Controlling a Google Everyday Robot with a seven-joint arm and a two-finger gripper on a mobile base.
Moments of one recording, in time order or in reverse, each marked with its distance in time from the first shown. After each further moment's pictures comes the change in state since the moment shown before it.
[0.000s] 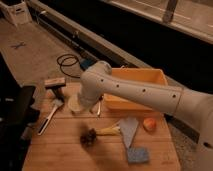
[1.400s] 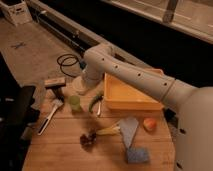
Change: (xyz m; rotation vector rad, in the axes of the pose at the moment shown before) arm 0.076 -0.071 -0.026 0.032 0.046 -0.010
